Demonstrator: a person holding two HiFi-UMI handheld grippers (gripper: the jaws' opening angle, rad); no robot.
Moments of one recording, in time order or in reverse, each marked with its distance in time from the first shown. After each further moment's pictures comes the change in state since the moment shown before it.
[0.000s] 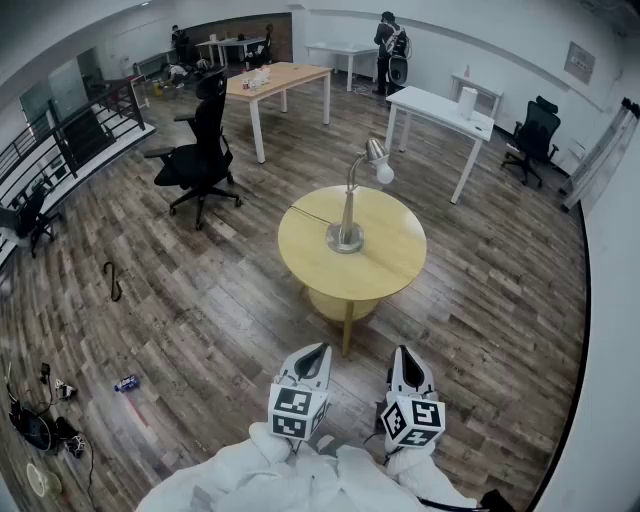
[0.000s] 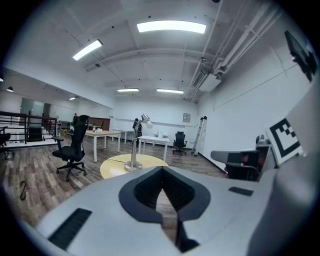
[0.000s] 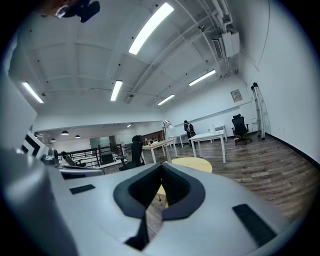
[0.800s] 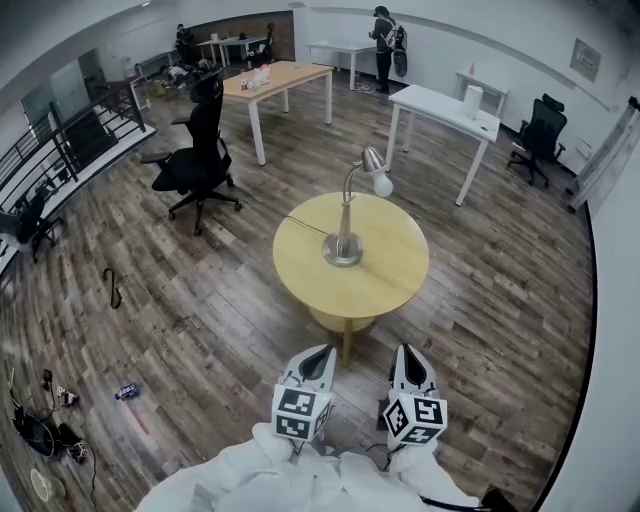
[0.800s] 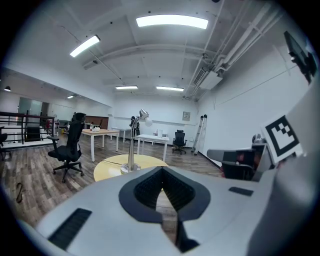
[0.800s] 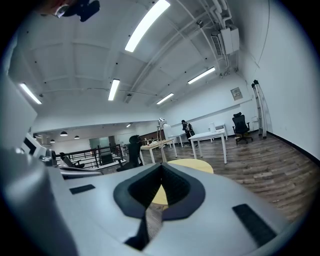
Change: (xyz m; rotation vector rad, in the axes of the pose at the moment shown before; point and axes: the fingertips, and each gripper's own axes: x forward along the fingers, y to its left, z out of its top) left arm 0.080 0.010 0.013 0.002 0.019 -0.020; right arm 0.074 -0.043 0.010 0.010 0.006 -0.007
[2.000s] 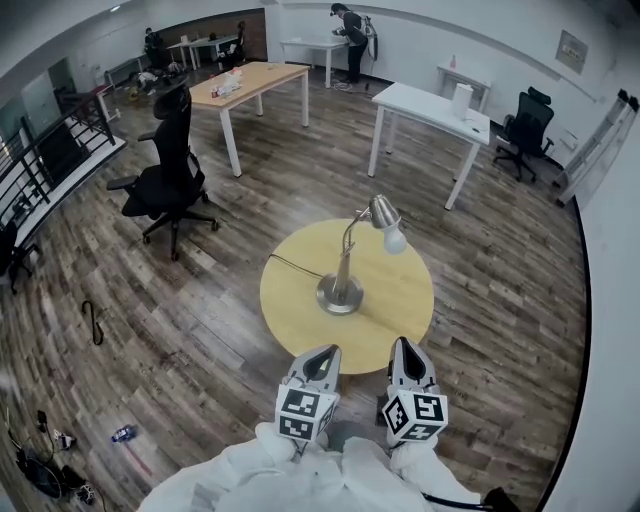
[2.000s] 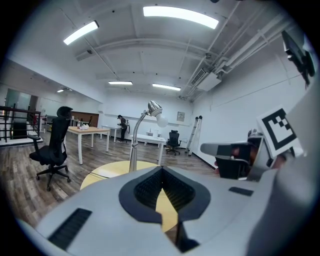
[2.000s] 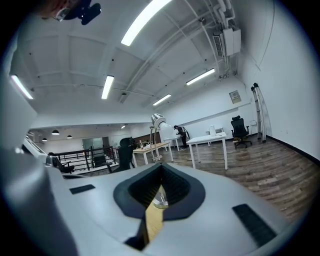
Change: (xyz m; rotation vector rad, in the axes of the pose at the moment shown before) left arm 0.164 0.117 0.062 0.005 0.009 -0.118; right arm 0.206 -0.003 0.047 -0.009 -0.035 -0.062
